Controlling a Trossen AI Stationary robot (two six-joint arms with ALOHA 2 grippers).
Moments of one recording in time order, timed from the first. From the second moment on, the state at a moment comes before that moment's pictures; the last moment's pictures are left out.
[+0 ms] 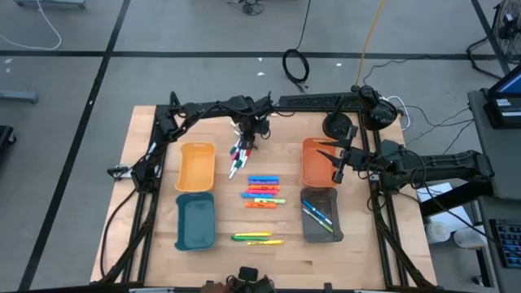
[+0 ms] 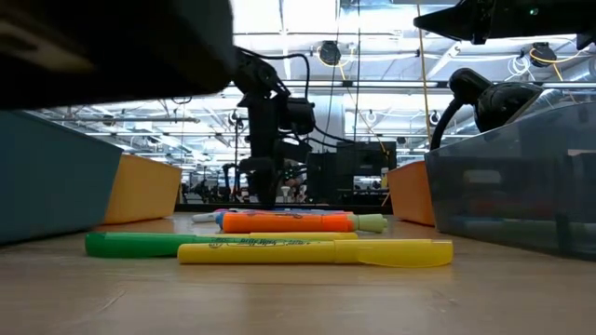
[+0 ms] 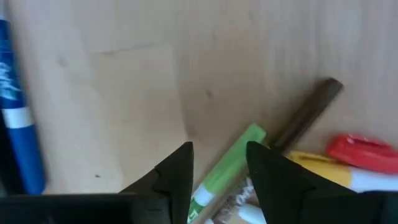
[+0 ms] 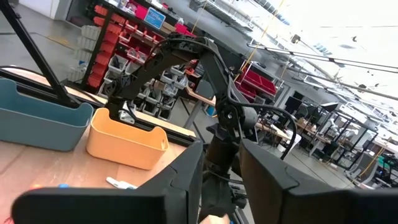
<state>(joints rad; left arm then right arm) 0.52 2.25 1.75 -0.92 -0.02 0.67 -0.03 0.59 0.37 0.36 0.21 -0.49</state>
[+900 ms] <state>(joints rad) 0.58 2.24 1.74 -1.06 -0.11 0.52 -0.03 0.59 0.37 0.35 0.21 -0.49</state>
